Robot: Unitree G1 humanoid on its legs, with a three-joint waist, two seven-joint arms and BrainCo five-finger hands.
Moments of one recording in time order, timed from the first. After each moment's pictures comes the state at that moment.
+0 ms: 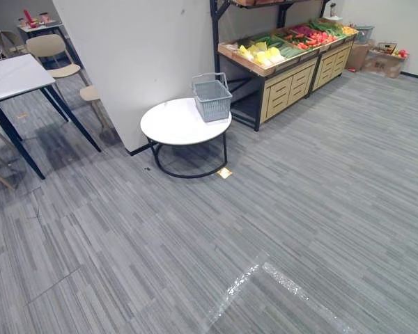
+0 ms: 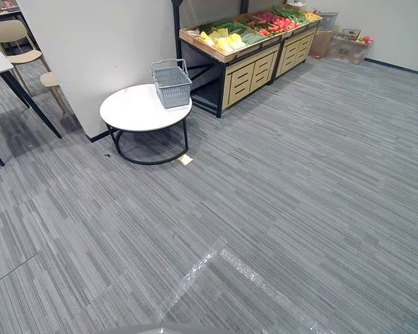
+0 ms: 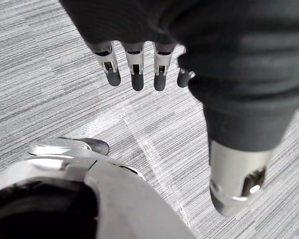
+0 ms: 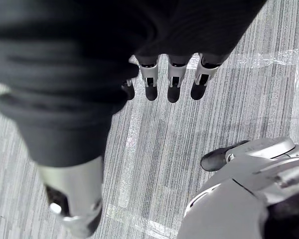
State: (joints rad) left arm 0.17 0.10 0.18 1.23 -0.15 -0.09 0.02; right arm 0.14 -0.05 -0.54 1.24 0.06 -0.10 -0.01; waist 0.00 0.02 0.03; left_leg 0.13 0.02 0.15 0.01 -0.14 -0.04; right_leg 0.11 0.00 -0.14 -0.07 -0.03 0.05
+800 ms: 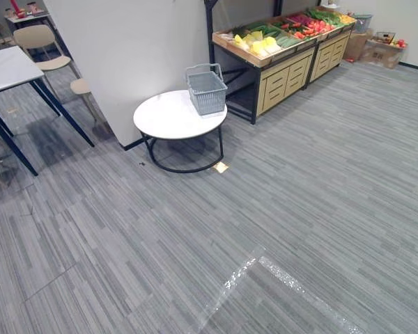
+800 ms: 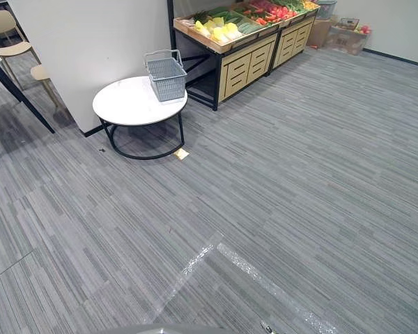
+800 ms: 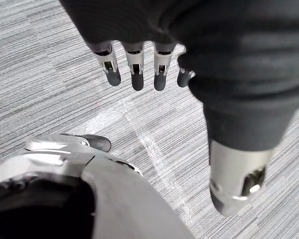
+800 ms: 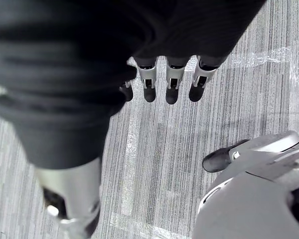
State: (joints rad) left arm 0.16 0.10 0.19 1.24 -0.15 -0.11 0.01; right arm 0.11 -0.05 -0.54 1.25 0.09 -0.10 0.00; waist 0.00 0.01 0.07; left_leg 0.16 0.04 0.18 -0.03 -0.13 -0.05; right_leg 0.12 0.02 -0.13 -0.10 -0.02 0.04
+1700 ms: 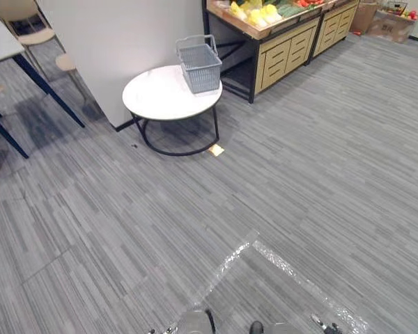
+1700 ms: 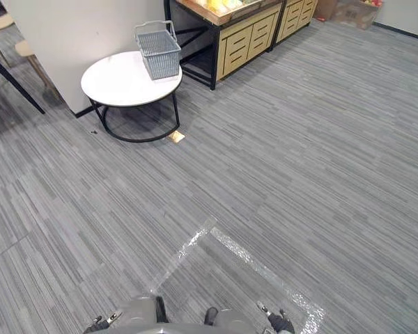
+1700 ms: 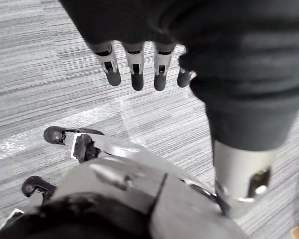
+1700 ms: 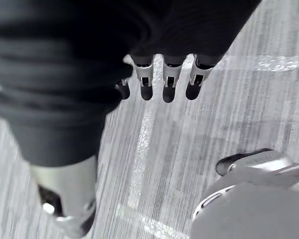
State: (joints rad) left arm 0.14 0.06 0.31 1.14 -0.22 -0.11 0.04; right arm 0.08 -0.06 -0.35 1.14 0.15 -0.12 -0.03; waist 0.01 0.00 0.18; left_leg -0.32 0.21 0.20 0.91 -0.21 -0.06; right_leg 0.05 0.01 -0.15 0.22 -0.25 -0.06
